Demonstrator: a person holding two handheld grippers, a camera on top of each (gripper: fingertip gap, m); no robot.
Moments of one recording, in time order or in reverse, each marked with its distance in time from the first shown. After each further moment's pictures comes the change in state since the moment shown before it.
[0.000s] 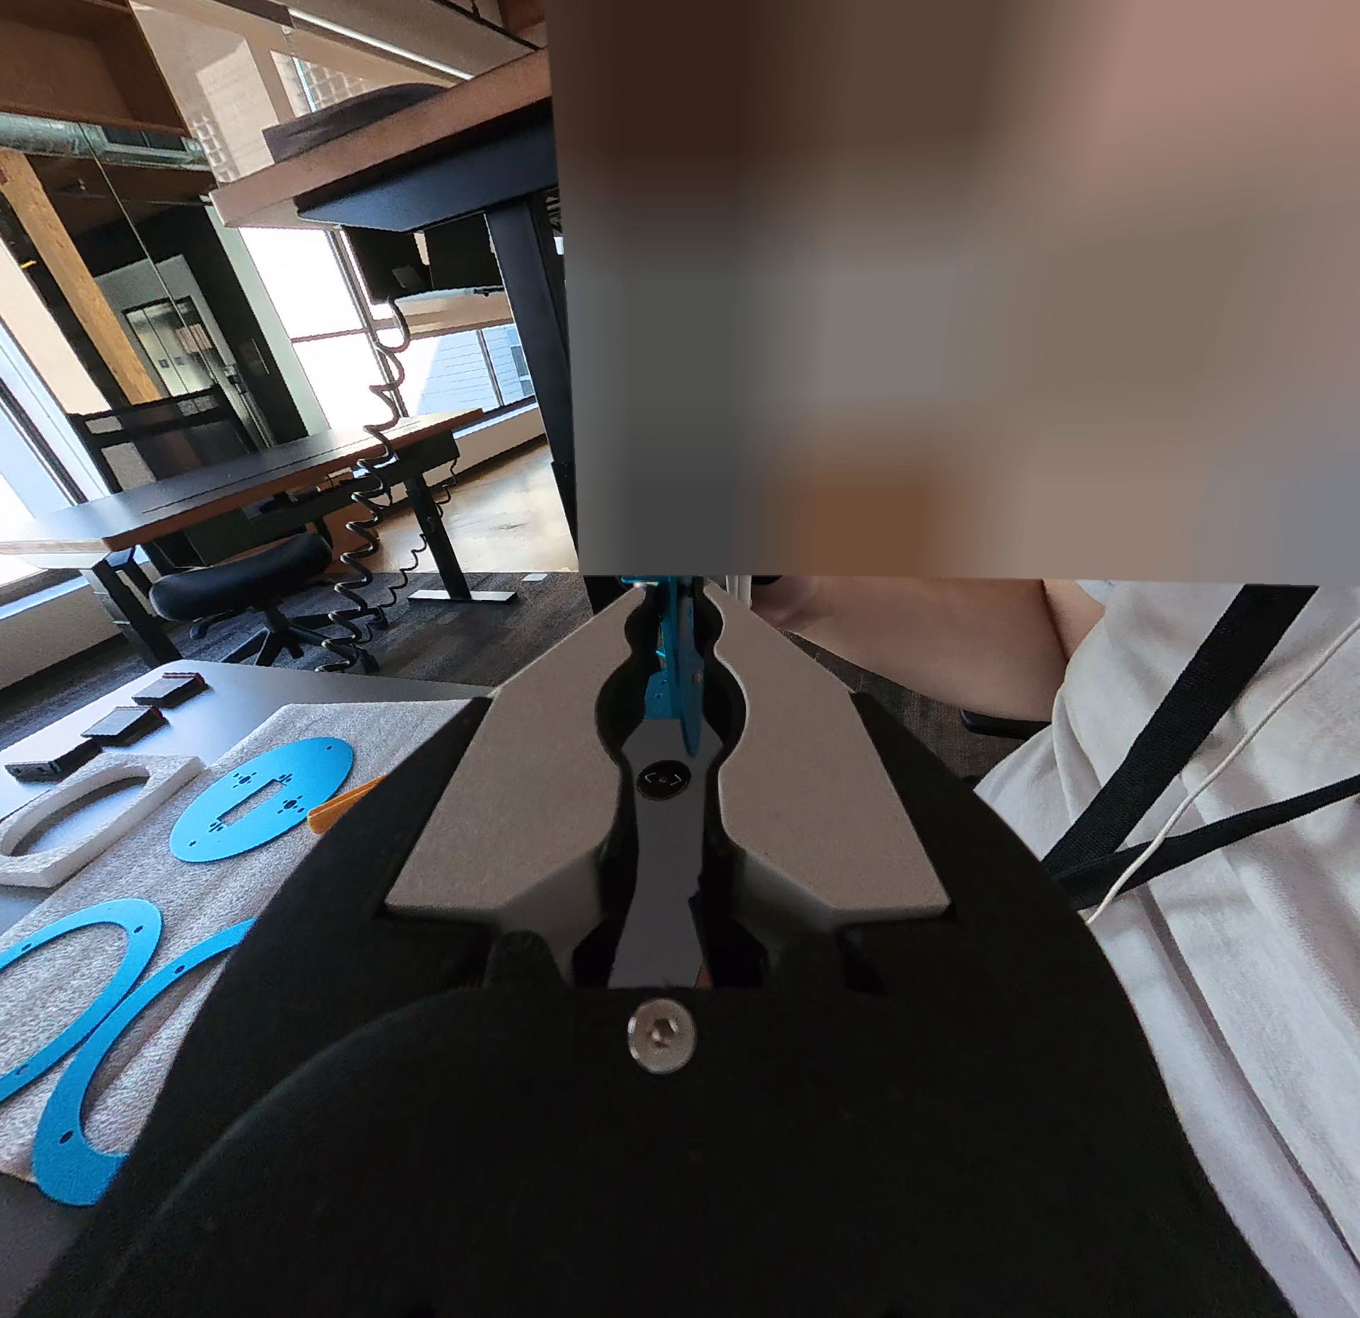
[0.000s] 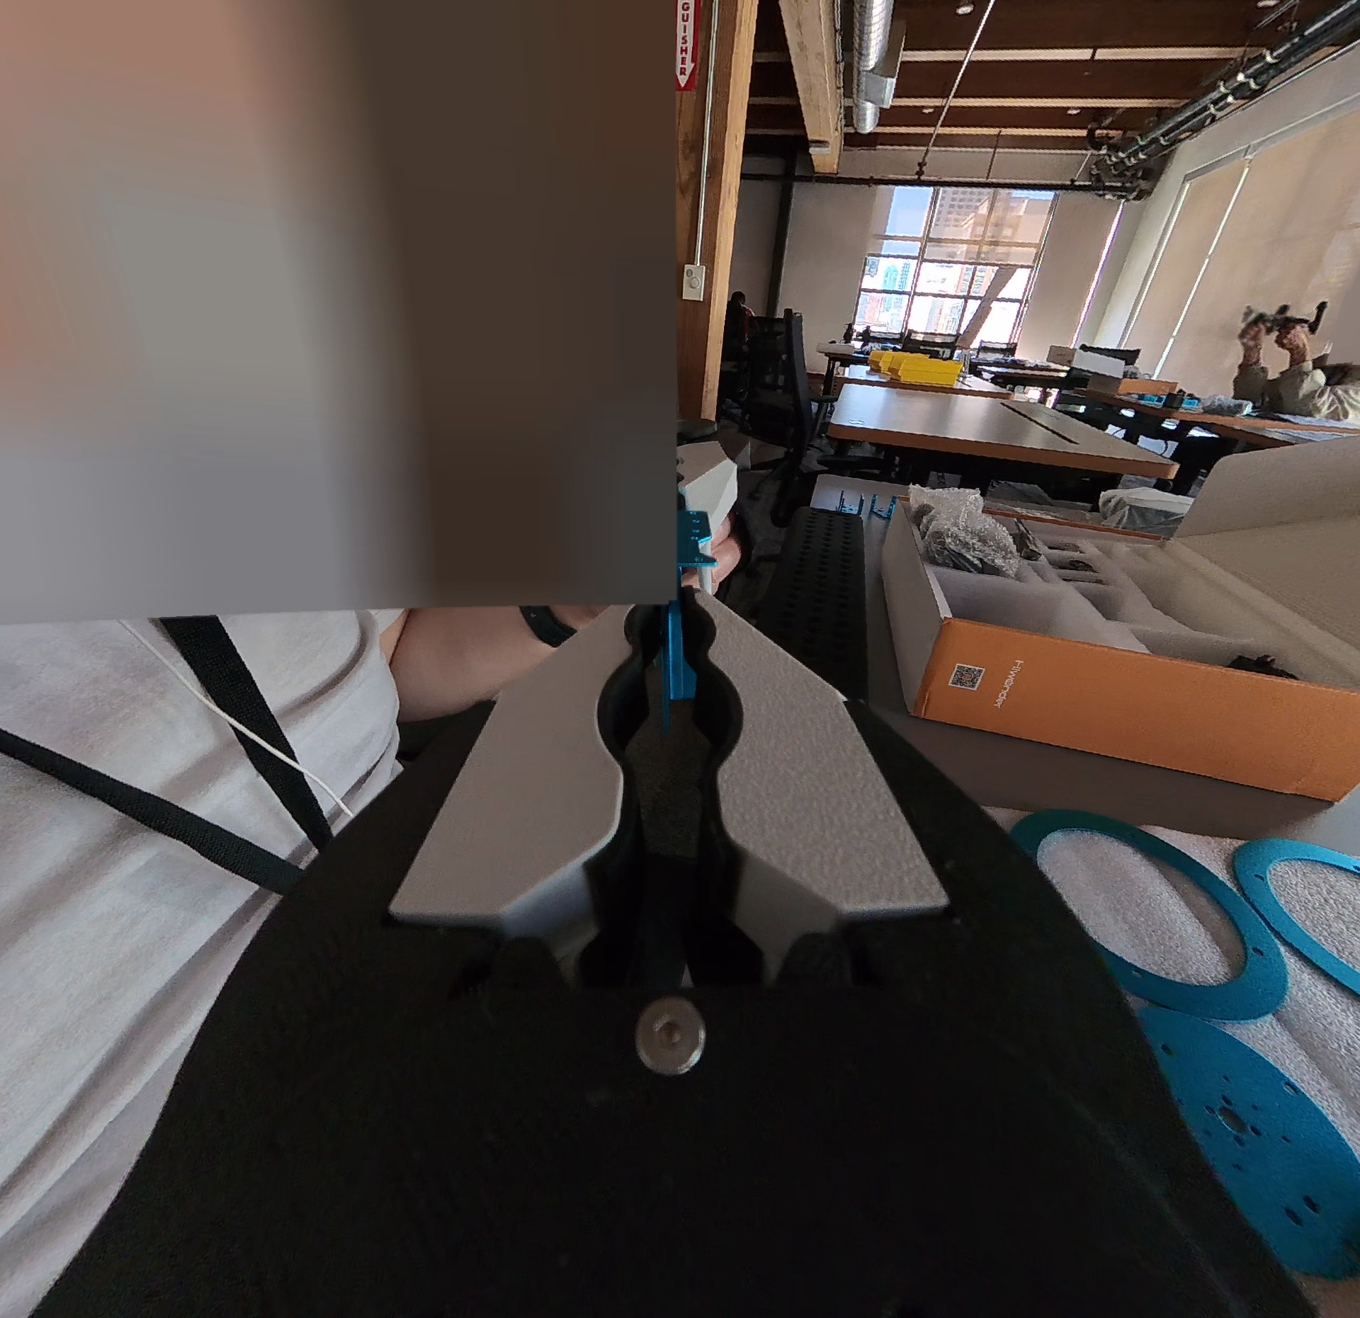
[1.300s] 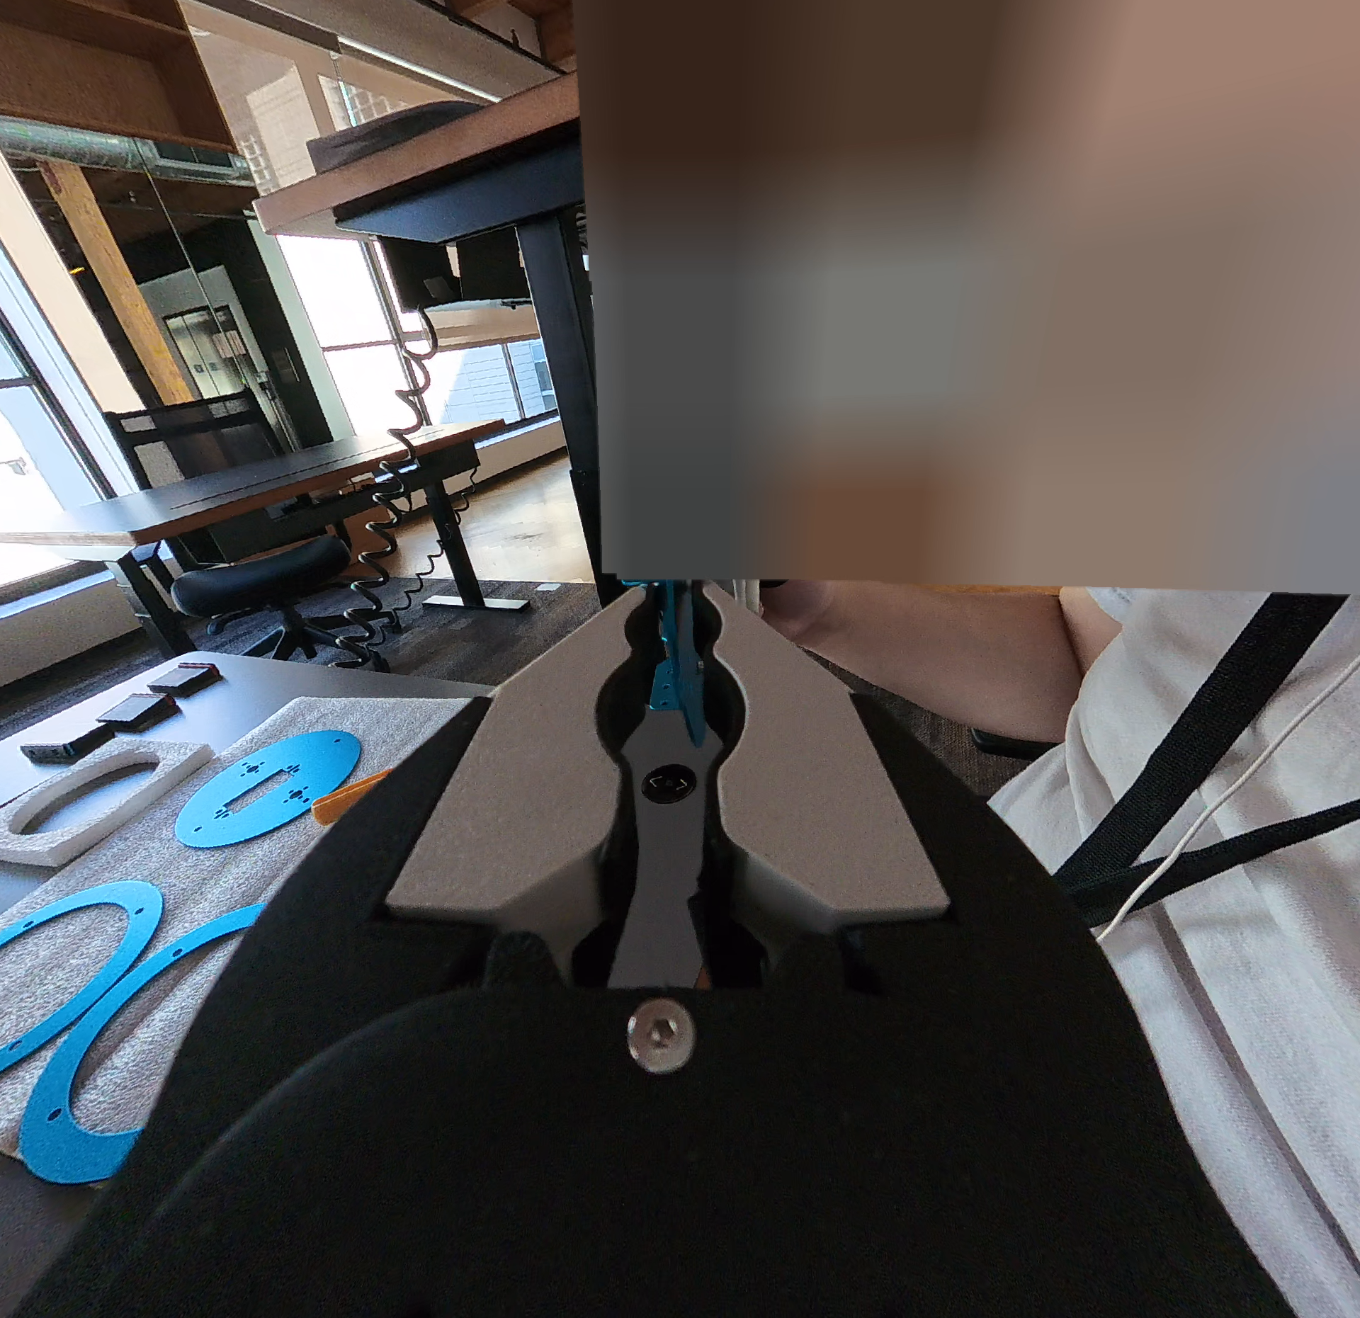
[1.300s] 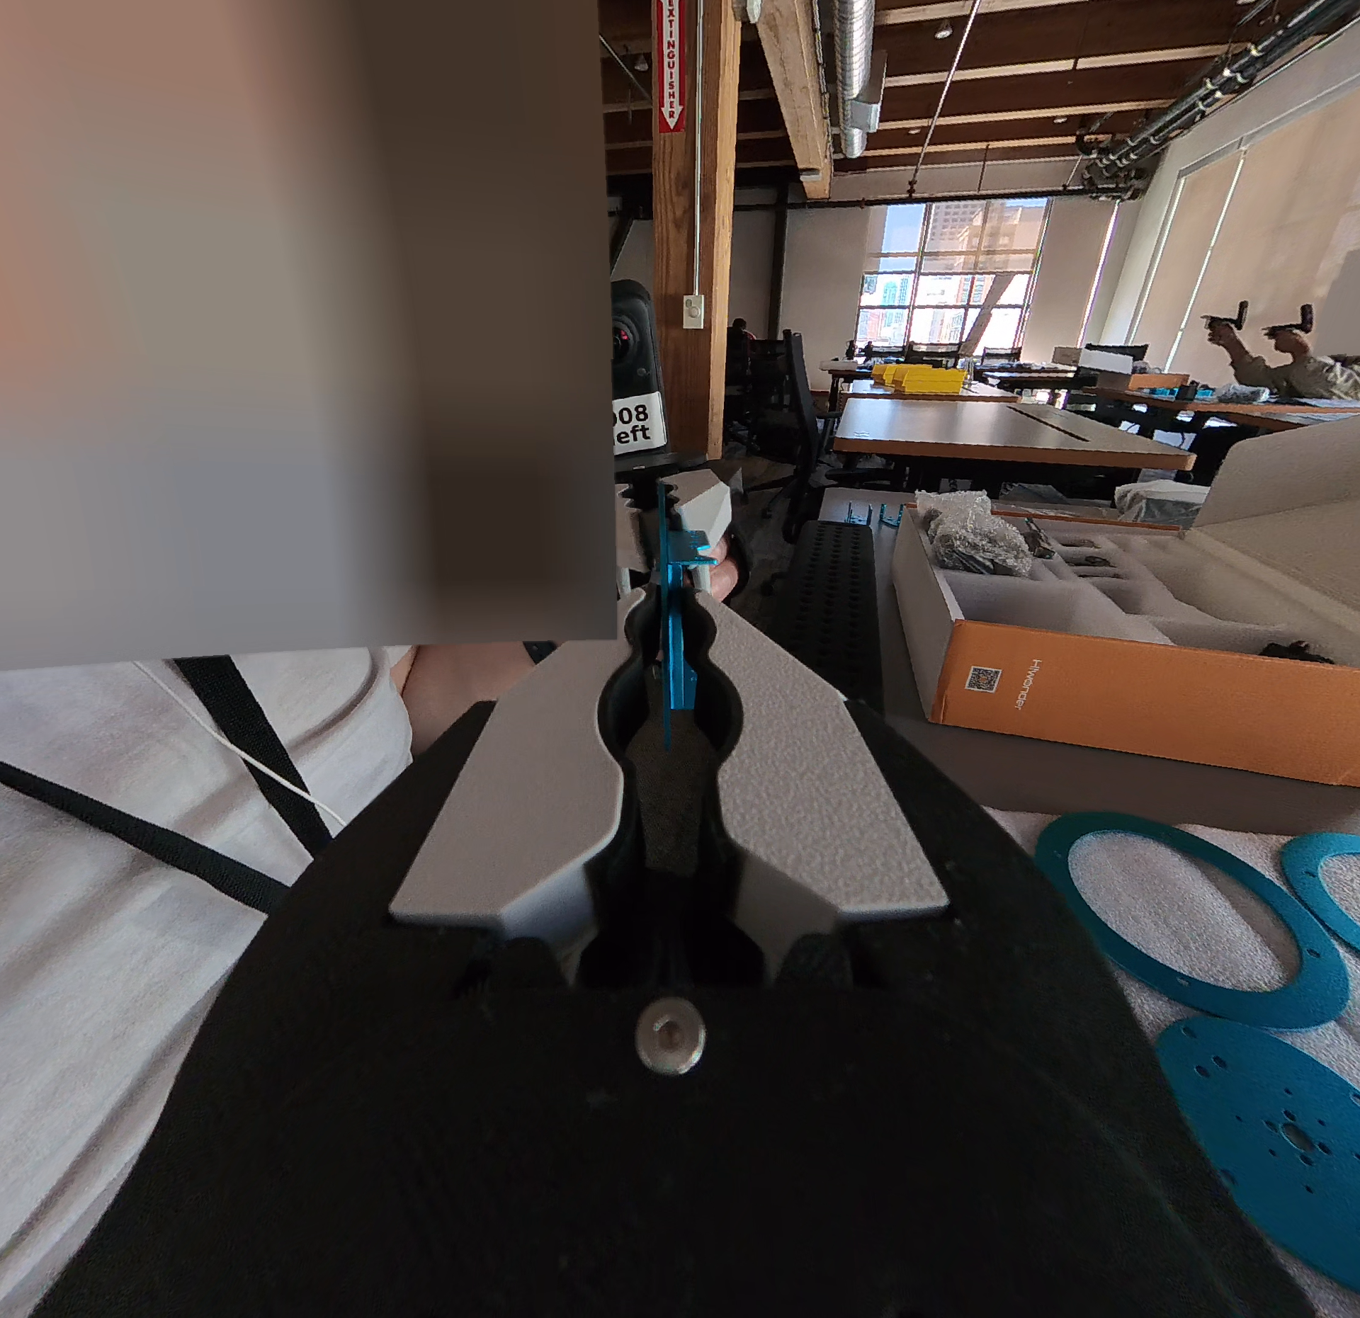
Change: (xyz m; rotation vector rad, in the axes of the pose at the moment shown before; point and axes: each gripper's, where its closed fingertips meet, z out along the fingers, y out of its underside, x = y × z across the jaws) left arm -0.004 0.003 -0.001 0.029 -0.035 -0.022; right arm 0.004 -0.001 0.001 0.040 -0.001 0.064
